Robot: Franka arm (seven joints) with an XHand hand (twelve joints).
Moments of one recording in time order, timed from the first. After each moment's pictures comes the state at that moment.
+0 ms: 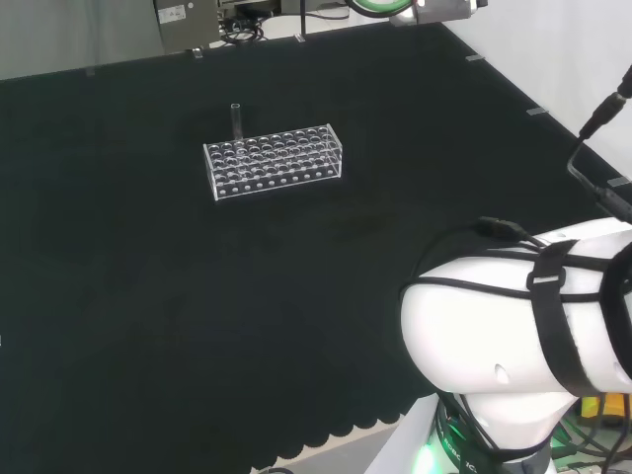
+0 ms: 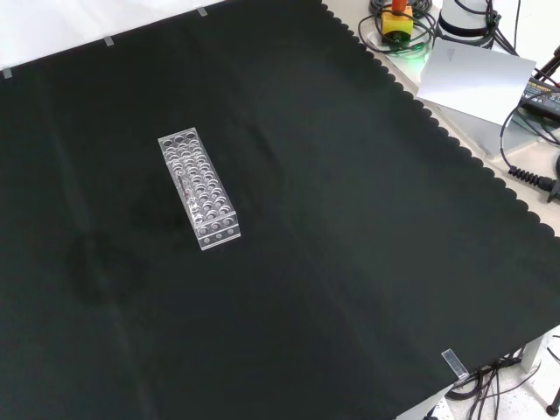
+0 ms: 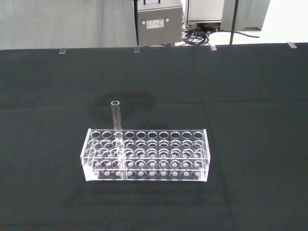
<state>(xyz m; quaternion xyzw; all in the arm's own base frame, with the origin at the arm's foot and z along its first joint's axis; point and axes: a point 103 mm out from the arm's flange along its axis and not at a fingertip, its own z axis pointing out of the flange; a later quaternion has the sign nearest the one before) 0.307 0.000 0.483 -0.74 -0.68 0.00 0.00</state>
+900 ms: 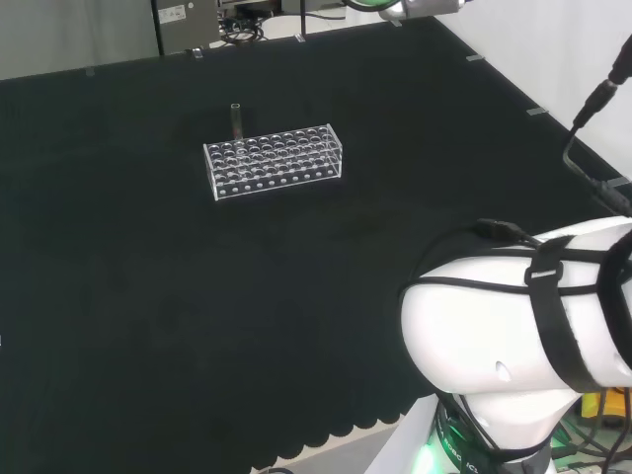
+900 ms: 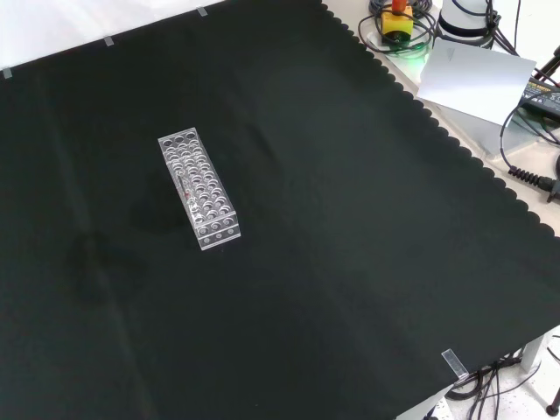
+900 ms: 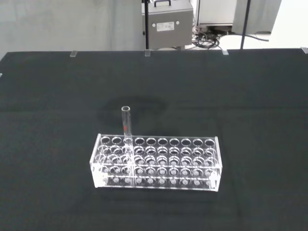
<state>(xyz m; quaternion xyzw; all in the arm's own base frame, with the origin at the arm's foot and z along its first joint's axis) 0.324 0.007 0.484 -0.72 -0.69 0.00 0.00</state>
